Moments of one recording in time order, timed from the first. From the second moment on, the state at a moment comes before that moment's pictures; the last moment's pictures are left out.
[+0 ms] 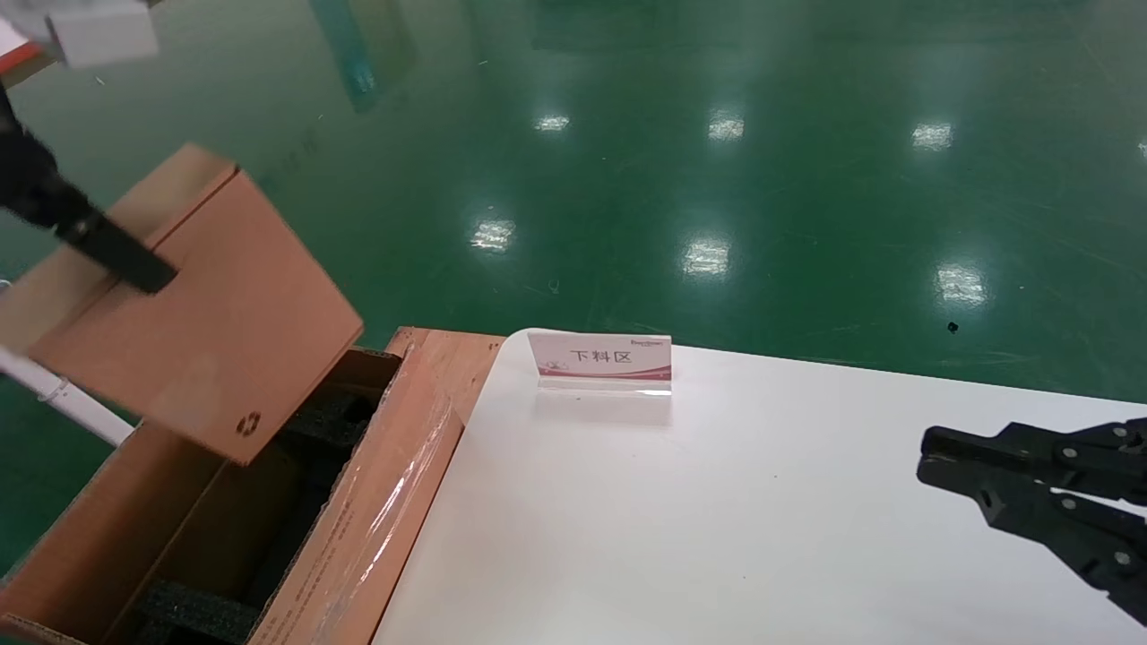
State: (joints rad) left arm -3.01 0.87 2.36 -1.09 1.18 1.65 -1.36; right arm 1.08 -0.61 -0.29 1.28 -0.72 -1.49 0.18
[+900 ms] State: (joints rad) left arm -2.89 0.72 2.52 -1.21 1.28 1.52 -1.48; right arm 1.08 -0.61 -0.29 1.28 -0.72 -1.49 0.18
